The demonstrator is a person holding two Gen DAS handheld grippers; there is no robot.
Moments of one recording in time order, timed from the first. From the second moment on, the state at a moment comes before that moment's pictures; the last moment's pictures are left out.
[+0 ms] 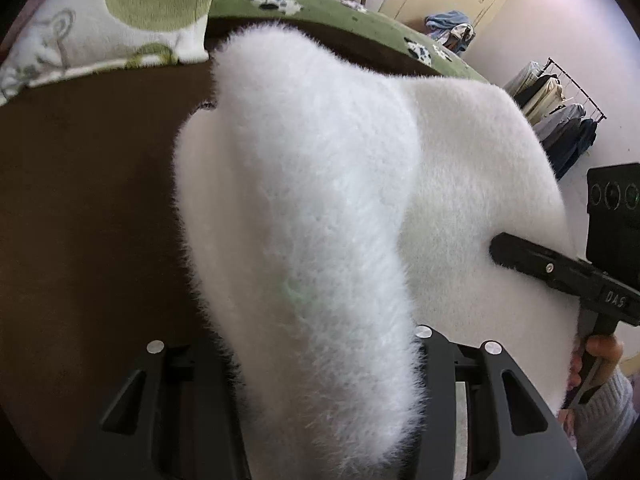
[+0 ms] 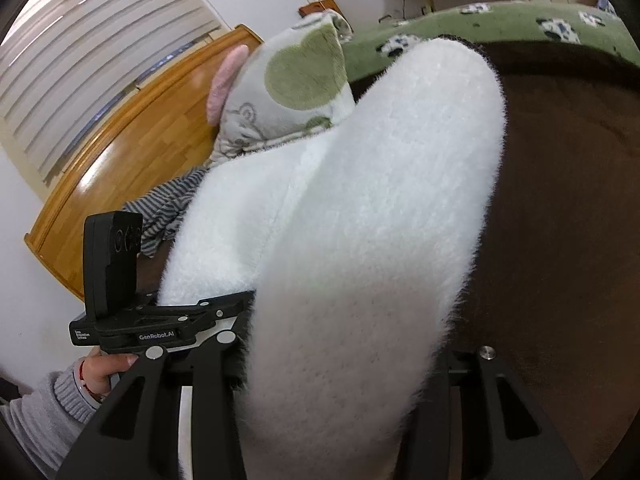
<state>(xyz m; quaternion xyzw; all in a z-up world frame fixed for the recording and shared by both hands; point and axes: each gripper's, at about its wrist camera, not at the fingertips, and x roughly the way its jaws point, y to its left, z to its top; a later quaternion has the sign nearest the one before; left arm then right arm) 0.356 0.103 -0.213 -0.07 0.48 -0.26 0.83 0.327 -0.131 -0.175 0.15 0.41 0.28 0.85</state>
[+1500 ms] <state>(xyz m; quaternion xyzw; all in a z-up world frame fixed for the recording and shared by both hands) 0.249 -0.076 -0.037 0.00 0.44 -0.33 0.84 0.150 -0.345 -0.019 0.18 0.33 0.18 0.91</state>
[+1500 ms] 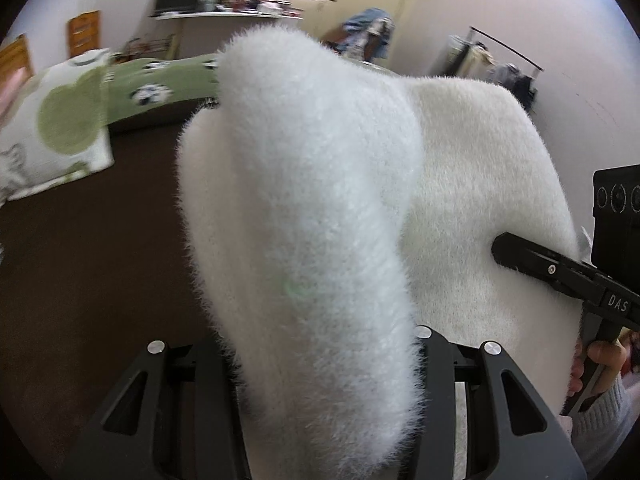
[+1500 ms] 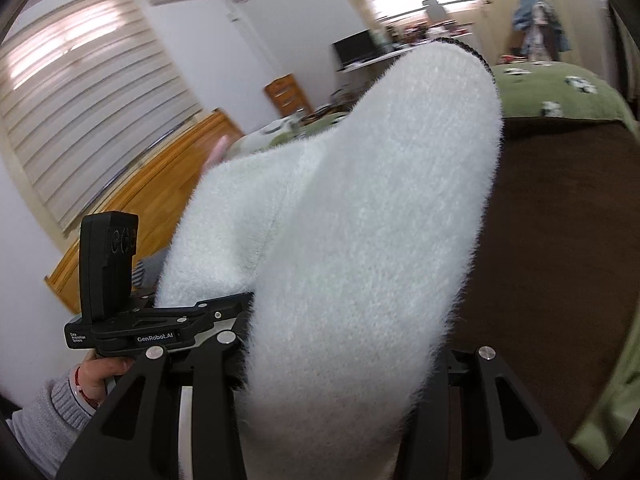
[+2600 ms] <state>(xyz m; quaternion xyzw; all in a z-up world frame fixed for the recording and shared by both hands) 0.146 -0.548 -0.103 0.10 0.47 -0.57 0.67 -0.057 -0.739 -0.117 0.30 0.32 -0.10 0.89</state>
